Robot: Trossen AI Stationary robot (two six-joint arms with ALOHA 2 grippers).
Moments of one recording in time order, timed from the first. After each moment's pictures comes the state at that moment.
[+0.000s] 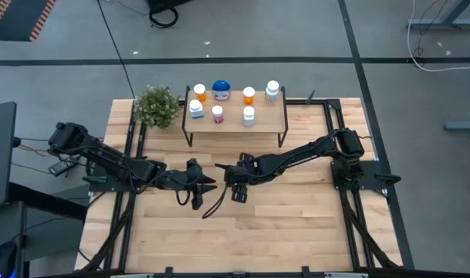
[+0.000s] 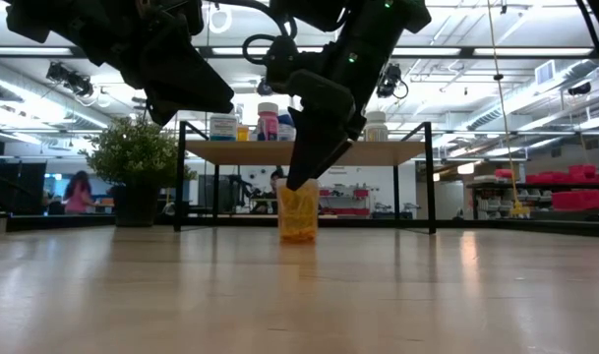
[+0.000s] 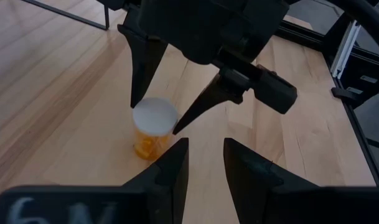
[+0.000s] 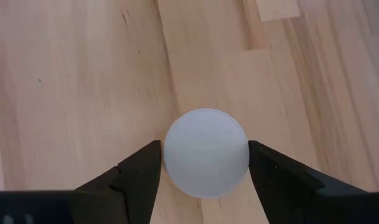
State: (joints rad) left arm -0.33 1.29 0.58 0.21 -0.37 -0.49; right arm 0.15 1.99 1.45 -0.57 0.26 0.30
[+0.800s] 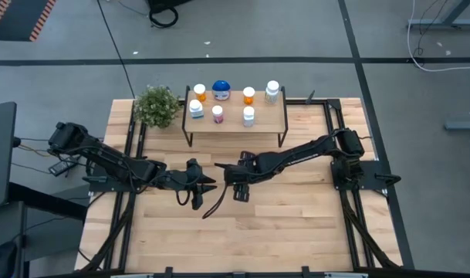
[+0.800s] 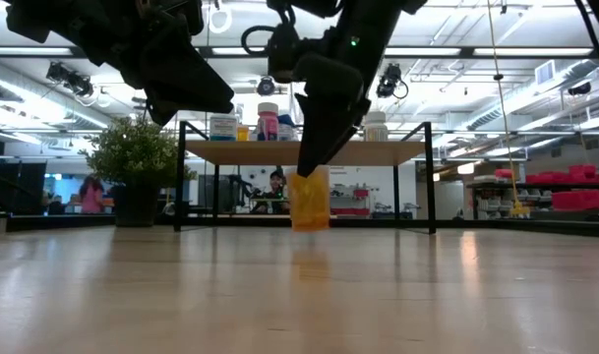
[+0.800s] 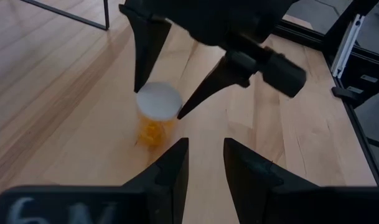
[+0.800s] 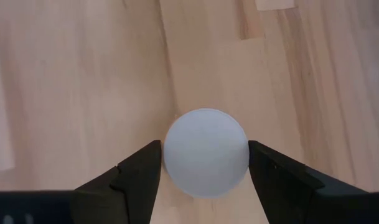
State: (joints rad) left arm -0.32 1.29 0.58 0.21 -0.37 -0.49; right arm 0.15 1.99 1.53 -0.72 0.26 0.28
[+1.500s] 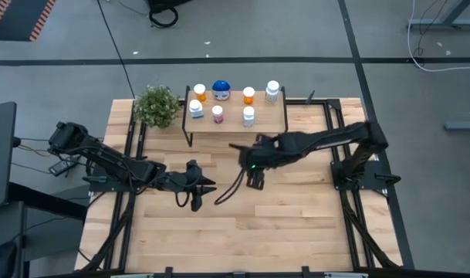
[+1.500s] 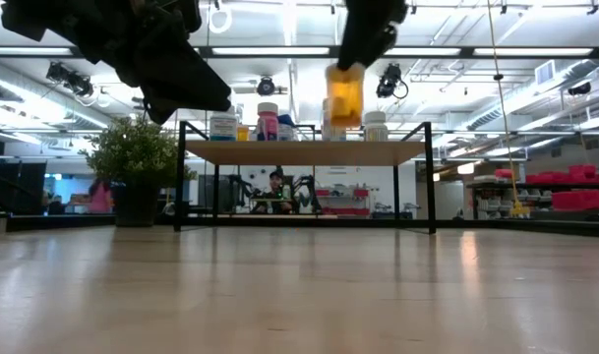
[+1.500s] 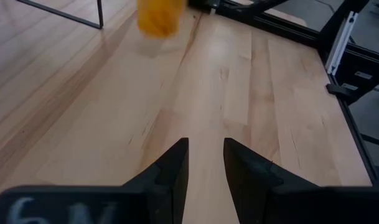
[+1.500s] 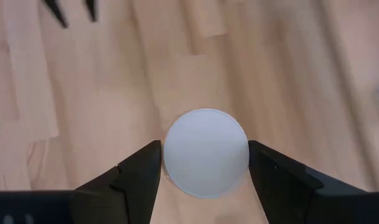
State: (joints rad) left arm -0.35 1.29 0.58 0.21 -0.37 -0.49; right arm 0.15 1.76 1.65 -1.02 0.26 0.31
